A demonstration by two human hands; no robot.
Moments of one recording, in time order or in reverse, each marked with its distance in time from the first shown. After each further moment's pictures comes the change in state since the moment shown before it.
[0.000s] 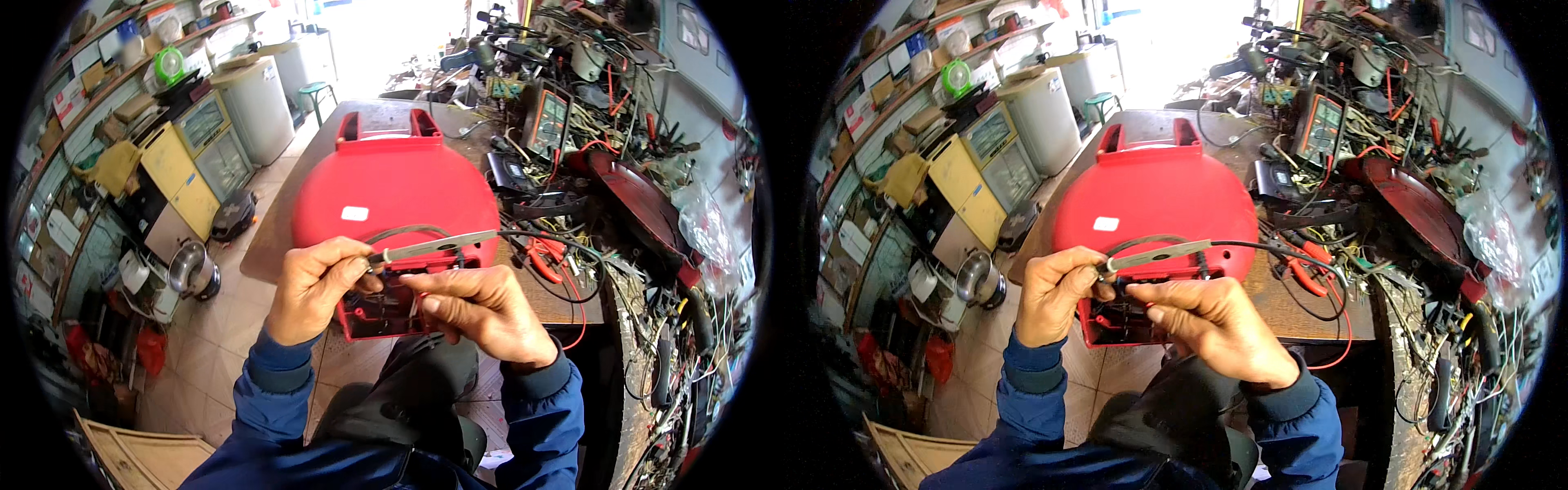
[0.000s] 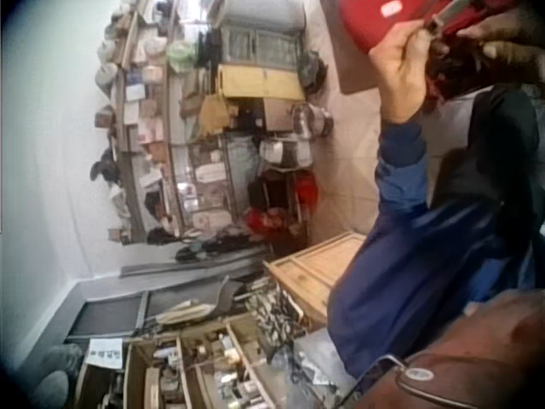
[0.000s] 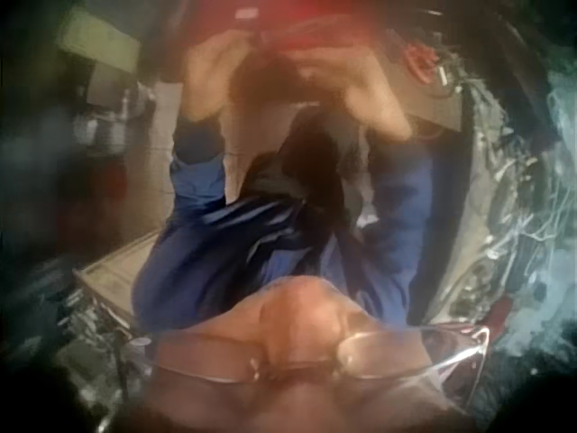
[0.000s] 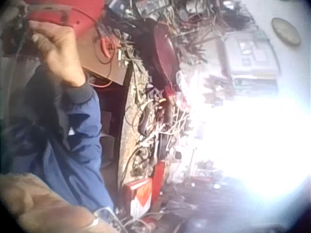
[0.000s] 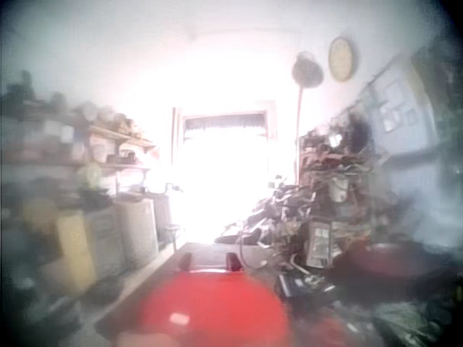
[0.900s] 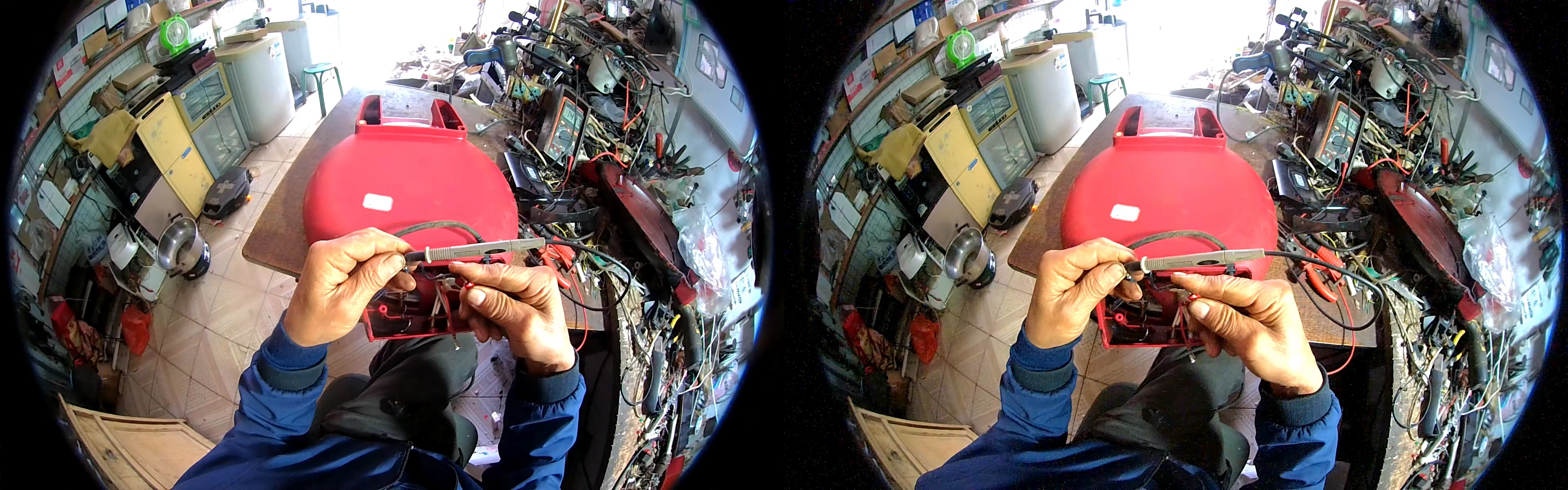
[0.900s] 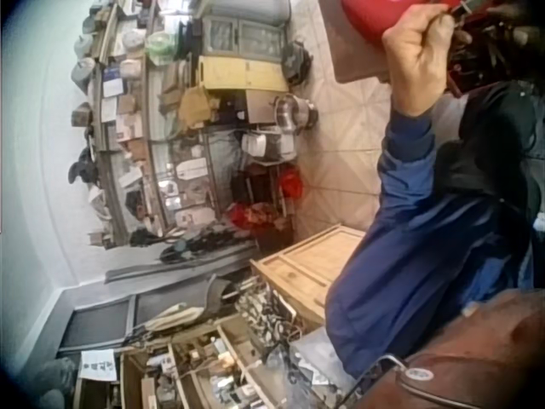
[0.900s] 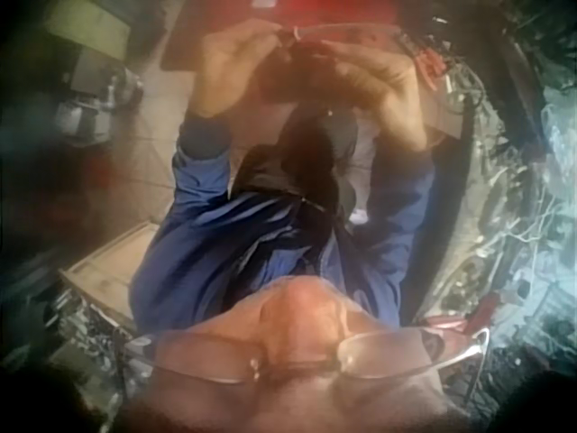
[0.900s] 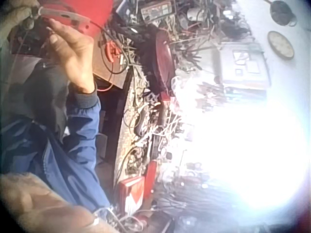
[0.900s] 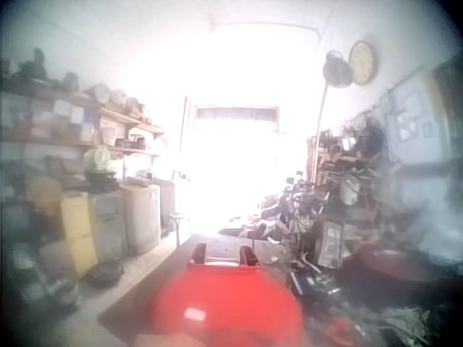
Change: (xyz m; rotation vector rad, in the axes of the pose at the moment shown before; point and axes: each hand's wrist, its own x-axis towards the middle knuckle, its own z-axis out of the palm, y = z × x) left_hand -0.003 -0.002 -0.006 -0.062 -0.039 0.007; right_hand 0.004 -0.002 0.008 0.064 0.126 0.002
